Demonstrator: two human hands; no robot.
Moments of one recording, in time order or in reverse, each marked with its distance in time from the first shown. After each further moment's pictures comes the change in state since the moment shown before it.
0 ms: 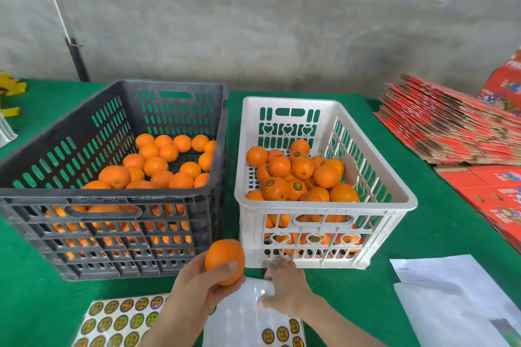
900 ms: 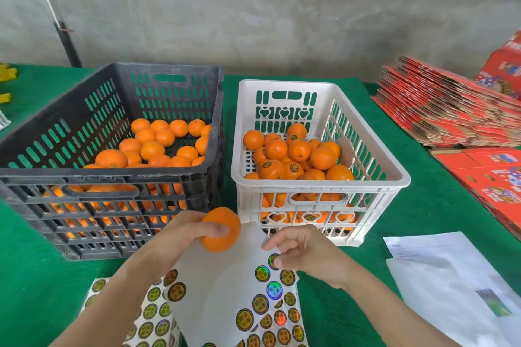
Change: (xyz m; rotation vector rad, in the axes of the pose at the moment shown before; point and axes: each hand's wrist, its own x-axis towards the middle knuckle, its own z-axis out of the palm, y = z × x) left_hand 0.001 0.053 -0.007 0.771 -0.233 0.111; right_hand -0.075 0.002 -0.071 0.963 -0.036 -0.277
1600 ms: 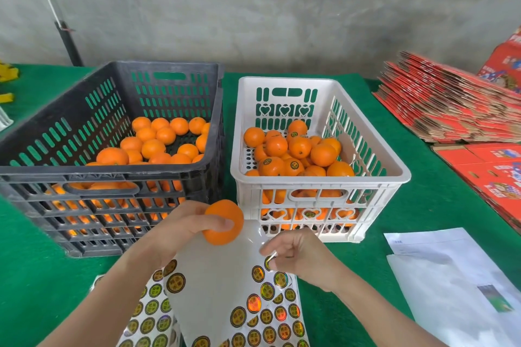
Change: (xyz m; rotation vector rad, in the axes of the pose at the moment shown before) left_hand -0.003 0.012 0.001 0.085 -0.003 0.004; right_hand 0.000 0.011 0.016 -0.061 0.090 -0.019
